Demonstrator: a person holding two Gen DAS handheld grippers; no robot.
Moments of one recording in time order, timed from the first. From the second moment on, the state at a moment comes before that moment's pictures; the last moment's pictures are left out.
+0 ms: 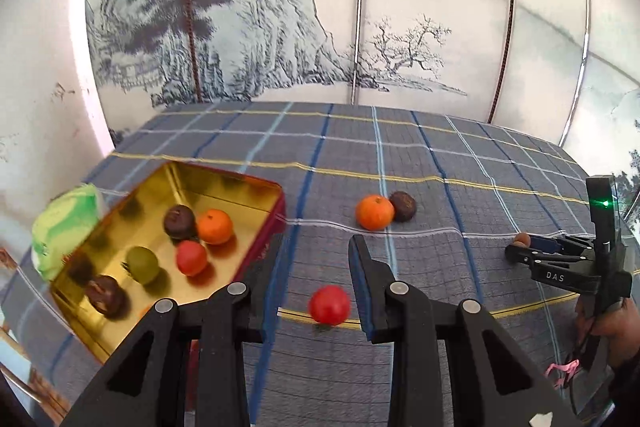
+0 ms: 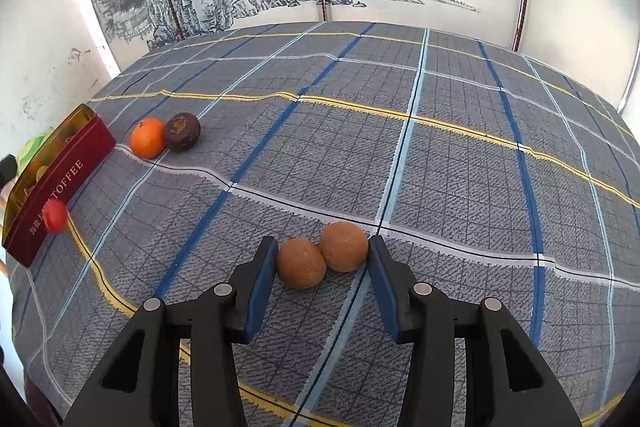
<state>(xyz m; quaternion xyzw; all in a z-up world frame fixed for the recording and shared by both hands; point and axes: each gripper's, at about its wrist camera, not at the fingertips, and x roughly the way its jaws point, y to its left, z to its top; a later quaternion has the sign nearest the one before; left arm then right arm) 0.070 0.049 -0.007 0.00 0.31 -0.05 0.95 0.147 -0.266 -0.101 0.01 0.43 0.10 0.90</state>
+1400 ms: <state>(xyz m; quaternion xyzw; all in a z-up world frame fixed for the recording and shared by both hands) 0.103 0.038 -0.075 0.04 0.42 -0.14 0.90 0.146 -0.274 -0.100 0.04 0.43 0.11 0.90</state>
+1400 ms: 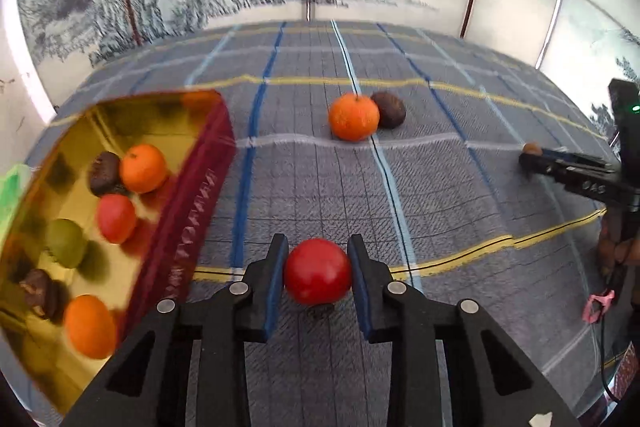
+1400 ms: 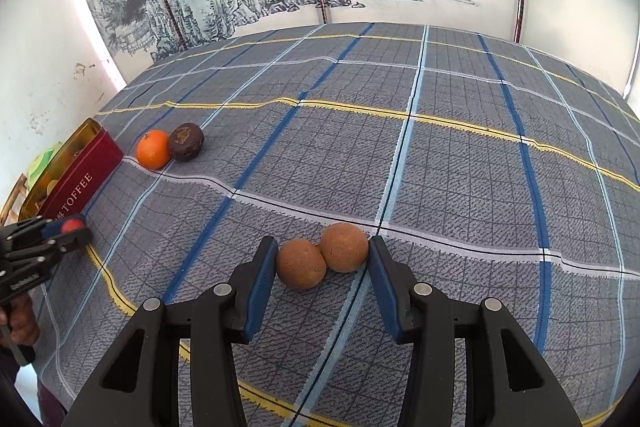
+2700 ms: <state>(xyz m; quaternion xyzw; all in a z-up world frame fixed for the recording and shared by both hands) 0.087 0.190 -0.064 0.01 0.41 0.03 0.91 0.147 -0.269 -0.099 0.03 0.43 0.11 0.90</state>
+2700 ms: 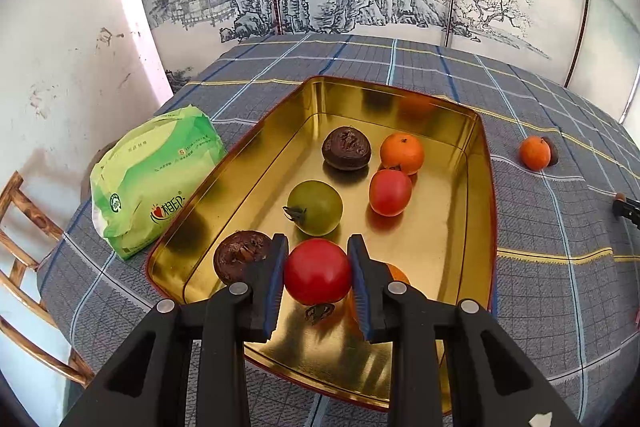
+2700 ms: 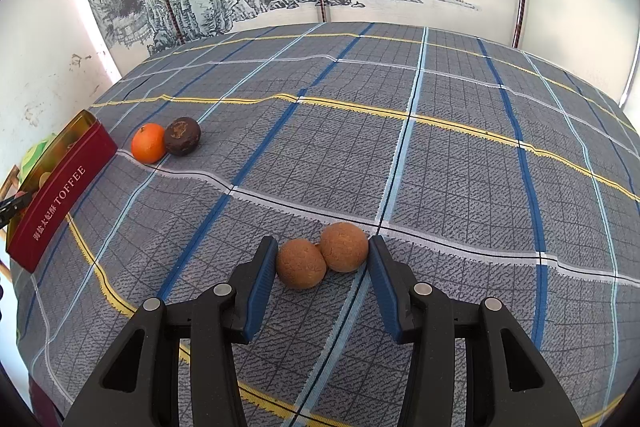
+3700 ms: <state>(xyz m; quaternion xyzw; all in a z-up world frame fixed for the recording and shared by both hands) 0.088 0.180 -0.068 0.04 0.39 0.04 0.92 0.148 -0.268 -0.100 0.01 0.43 0.10 0.90</state>
